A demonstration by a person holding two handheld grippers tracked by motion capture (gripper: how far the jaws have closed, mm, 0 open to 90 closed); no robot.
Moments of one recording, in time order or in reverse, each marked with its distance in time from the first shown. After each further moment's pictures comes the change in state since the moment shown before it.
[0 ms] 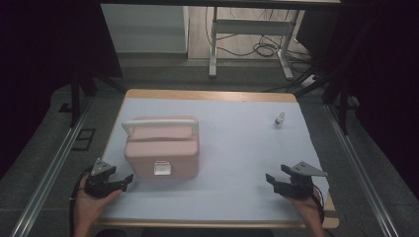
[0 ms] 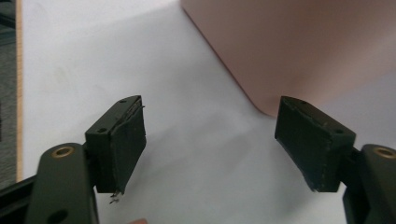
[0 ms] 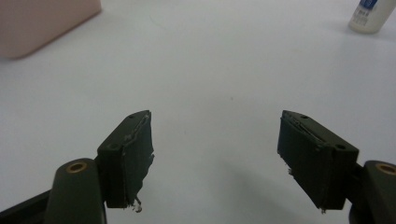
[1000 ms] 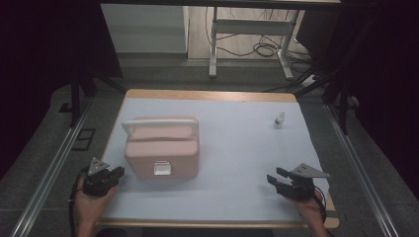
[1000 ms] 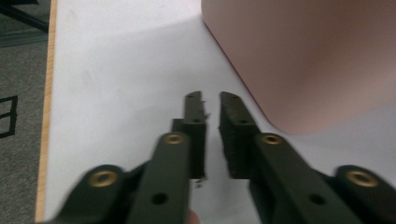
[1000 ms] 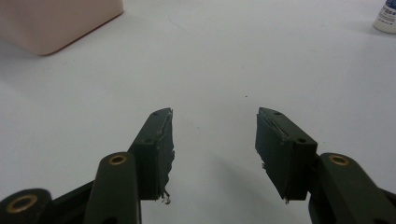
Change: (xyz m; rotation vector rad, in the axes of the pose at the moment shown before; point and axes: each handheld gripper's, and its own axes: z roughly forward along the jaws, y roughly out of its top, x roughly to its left) left arm 0.001 0.000 -0.004 -0.038 0.052 -0.058; right arm -0.005 -0.006 -0.002 -0.023 0.080 -0.009
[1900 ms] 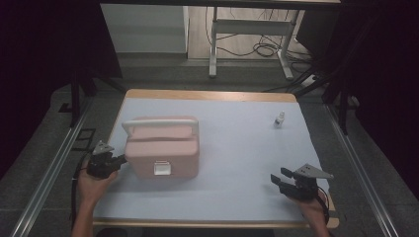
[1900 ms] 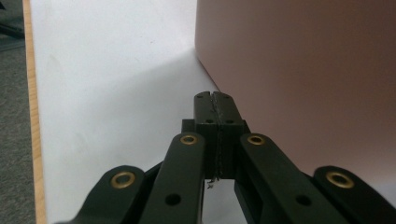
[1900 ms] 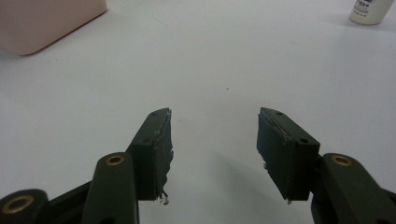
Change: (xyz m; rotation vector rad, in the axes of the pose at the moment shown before) left arm 0.016 0.046 0.025 0.048 -0.087 0.049; right arm -0.006 -0.004 -0.005 0.004 -0.039 0.026
